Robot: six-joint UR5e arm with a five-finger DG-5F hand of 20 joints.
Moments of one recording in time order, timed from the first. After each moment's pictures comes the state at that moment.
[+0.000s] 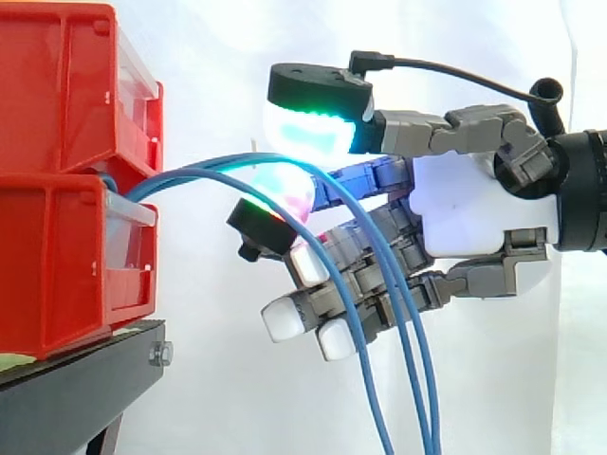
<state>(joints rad) 0.19 -2.31 -1.04 -2.97 -1.17 -0.14</state>
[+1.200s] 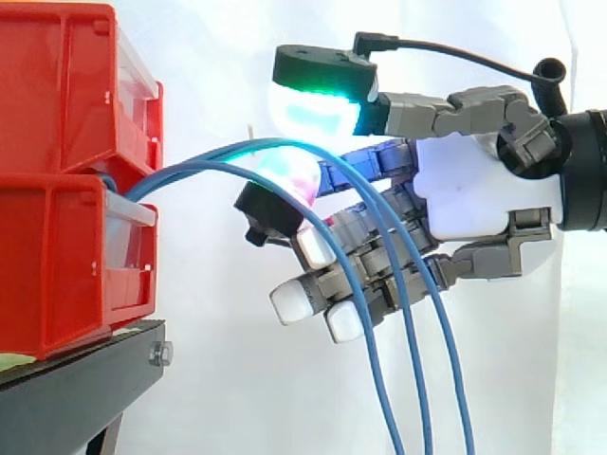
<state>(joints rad) 0.19 -2.30 -1.02 -3.02 -1.17 -0.15</state>
